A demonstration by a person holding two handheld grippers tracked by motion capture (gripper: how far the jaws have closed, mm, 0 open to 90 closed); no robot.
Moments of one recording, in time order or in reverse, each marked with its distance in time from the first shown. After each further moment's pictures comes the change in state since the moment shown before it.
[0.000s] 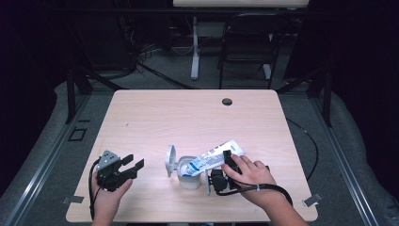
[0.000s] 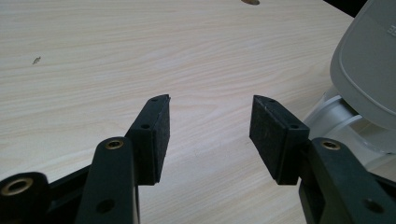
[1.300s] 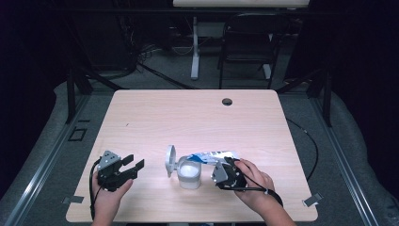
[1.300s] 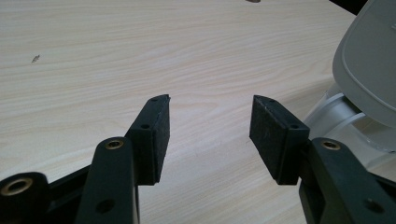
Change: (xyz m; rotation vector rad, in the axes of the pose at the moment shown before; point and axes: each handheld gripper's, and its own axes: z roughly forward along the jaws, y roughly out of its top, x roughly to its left) left arm 0.000 -0.001 0.001 0.007 0.000 0.000; right arm 0.007 -0.021 0.008 -0.114 0.194 0.515
